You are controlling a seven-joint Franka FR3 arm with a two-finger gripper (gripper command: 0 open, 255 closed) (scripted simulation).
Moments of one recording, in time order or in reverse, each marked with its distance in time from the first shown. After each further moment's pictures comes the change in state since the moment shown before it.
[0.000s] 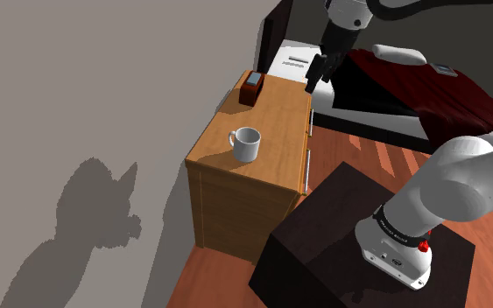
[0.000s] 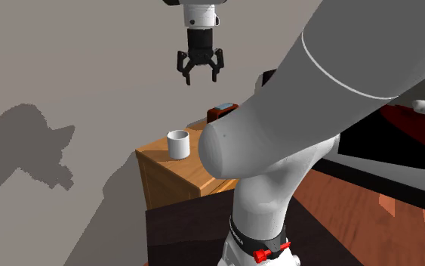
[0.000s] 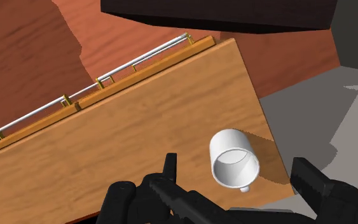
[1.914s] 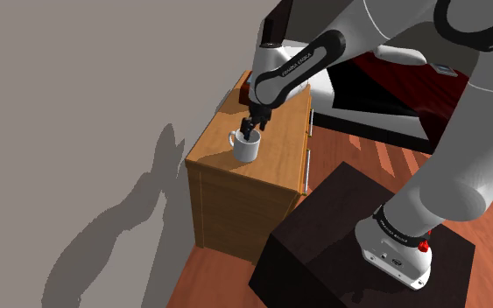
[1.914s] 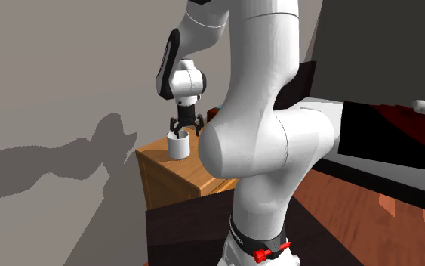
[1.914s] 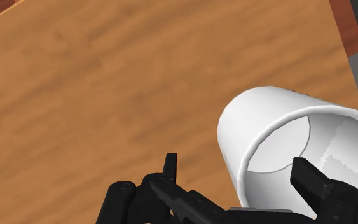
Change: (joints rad) arm -0.001 0.926 0.018 0.227 -0.018 0.603 0.069
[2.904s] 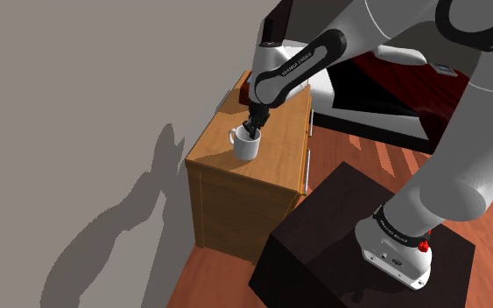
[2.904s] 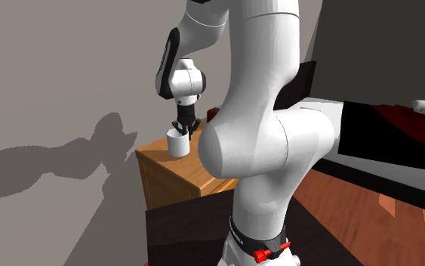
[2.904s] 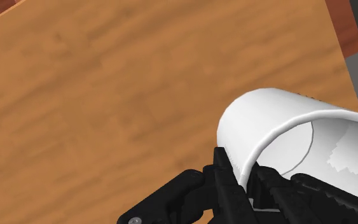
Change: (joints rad) arm 0.002 -0.006 0.001 -0.001 0.000 -0.005 0.003
